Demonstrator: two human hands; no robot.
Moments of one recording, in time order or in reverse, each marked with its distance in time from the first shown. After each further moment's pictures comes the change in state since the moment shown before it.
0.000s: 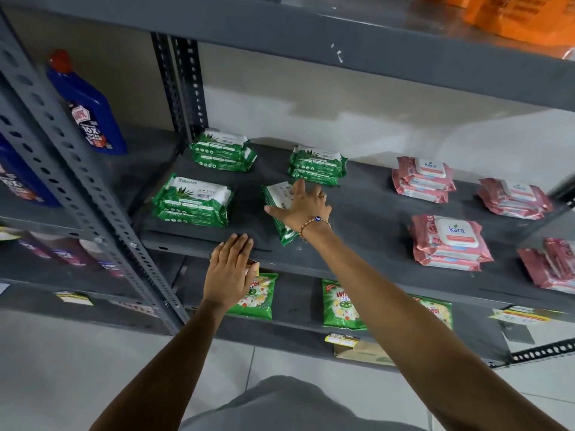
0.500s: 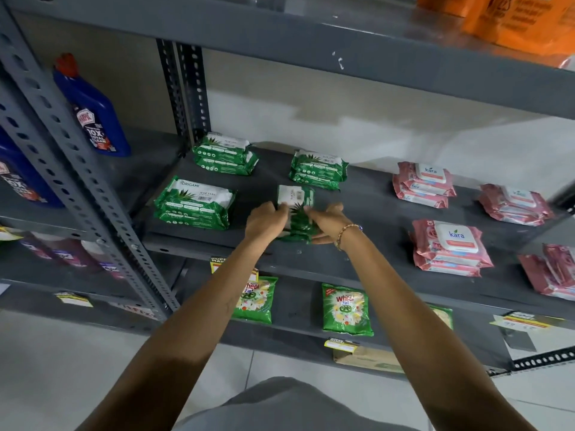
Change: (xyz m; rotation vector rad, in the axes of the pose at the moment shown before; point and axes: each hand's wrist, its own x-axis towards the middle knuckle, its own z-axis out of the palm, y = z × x) left_hand 0.145 0.055 -0.049 -0.592 -0.507 -0.669; right_hand 0.011 0.054 -0.012 0.777 -0.304 0.330
